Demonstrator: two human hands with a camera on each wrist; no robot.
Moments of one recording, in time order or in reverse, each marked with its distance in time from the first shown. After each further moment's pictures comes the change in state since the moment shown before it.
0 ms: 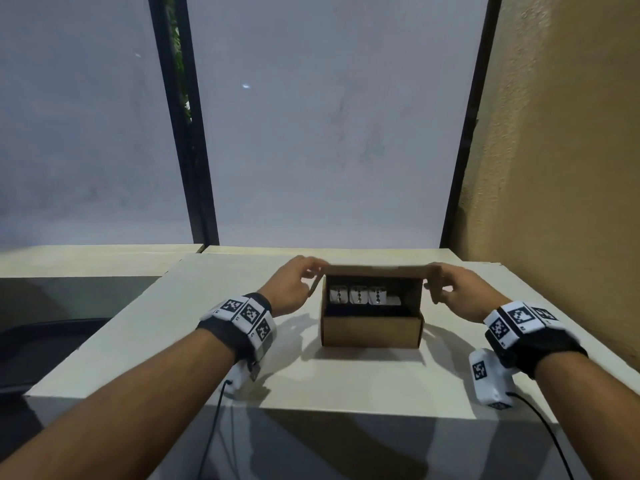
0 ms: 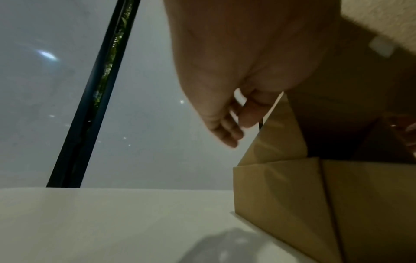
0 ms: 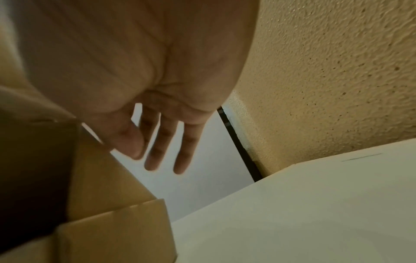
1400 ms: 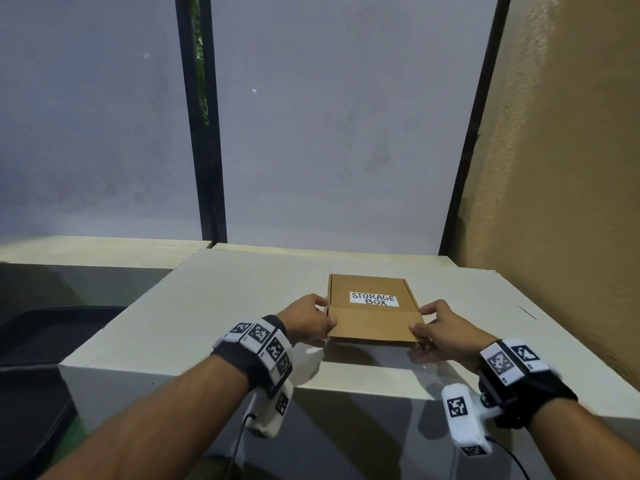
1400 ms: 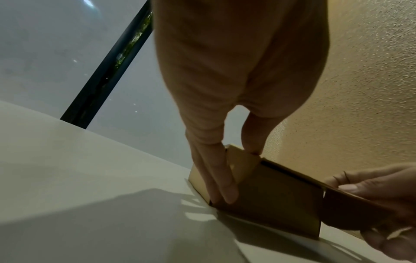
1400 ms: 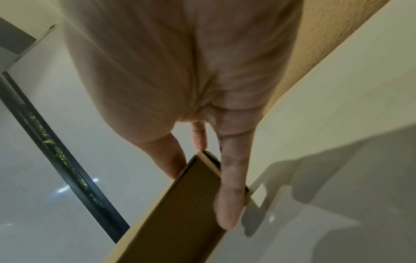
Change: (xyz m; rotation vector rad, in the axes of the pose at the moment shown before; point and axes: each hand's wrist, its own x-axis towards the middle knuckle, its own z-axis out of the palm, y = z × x) left_hand -0.058 0.022 0.033 -0.410 -0.133 -0.480; right_hand -0.057 -0.029 0.041 0.514 -0.144 0.494
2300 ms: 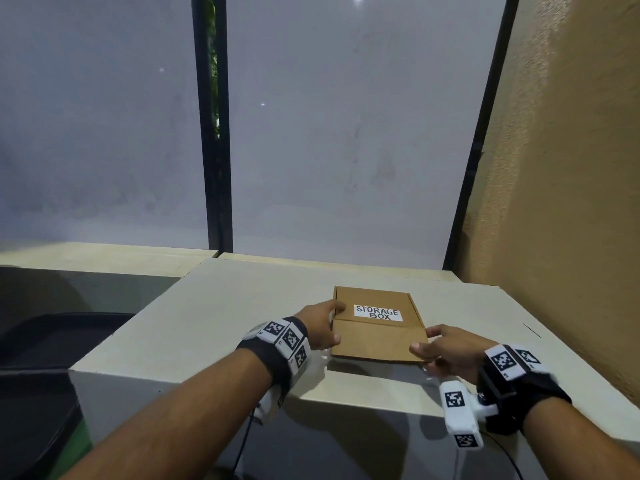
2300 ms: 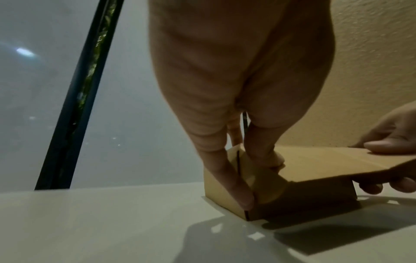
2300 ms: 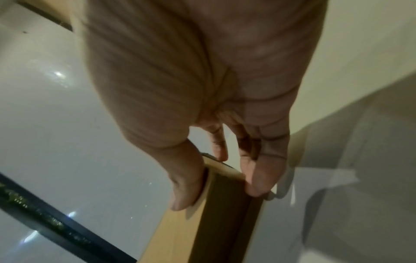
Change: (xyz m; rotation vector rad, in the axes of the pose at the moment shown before) left_hand 0.011 0.009 -0.005 0.508 -0.026 0.114; right_hand 0.012 0.001 -0.008 0.120 -0.115 0.159
